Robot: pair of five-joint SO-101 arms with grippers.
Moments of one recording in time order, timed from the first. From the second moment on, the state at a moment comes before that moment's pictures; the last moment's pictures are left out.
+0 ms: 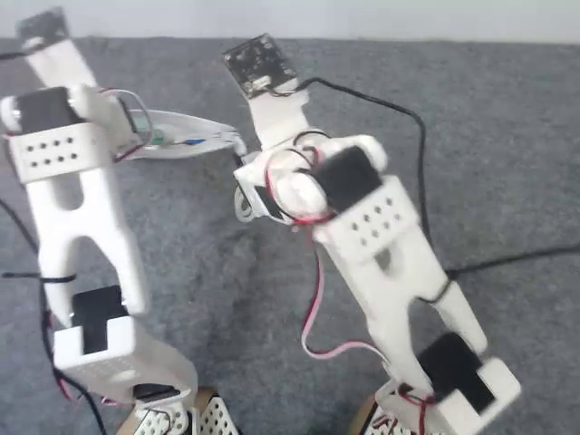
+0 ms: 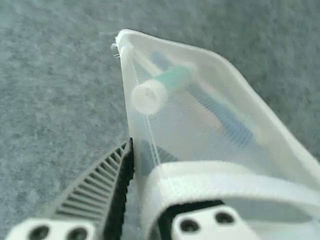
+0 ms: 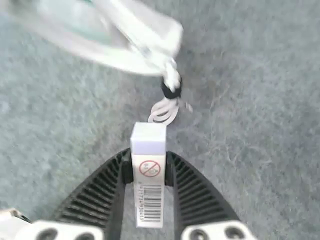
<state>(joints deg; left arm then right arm) -18.2 7.5 -25.1 98.2 16.8 -40.7 -7.3 -21.5 88.4 -5.6</state>
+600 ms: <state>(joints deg) -10.2 7.5 -25.1 98.7 13.1 -40.7 -43.0 20.0 51.3 -5.7</state>
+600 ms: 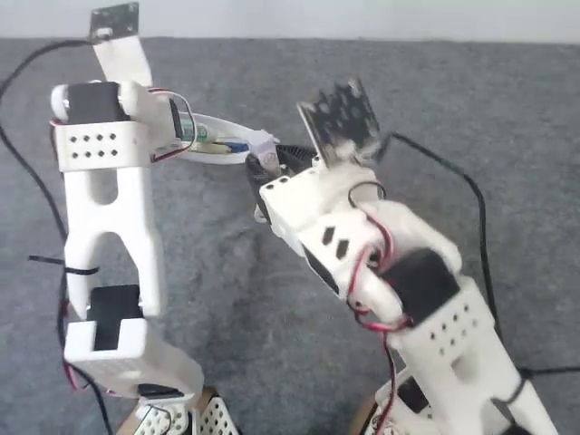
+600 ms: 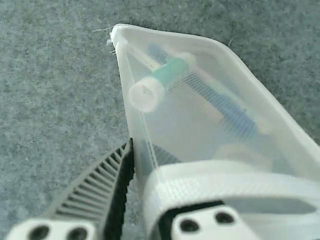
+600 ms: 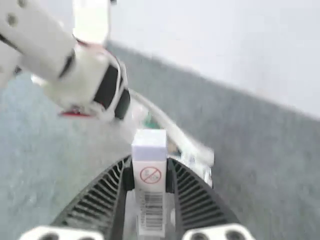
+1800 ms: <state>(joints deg) -12.0 7.5 -24.0 98.7 11.9 -44.5 -12.1 55.7 -49.1 7.4</state>
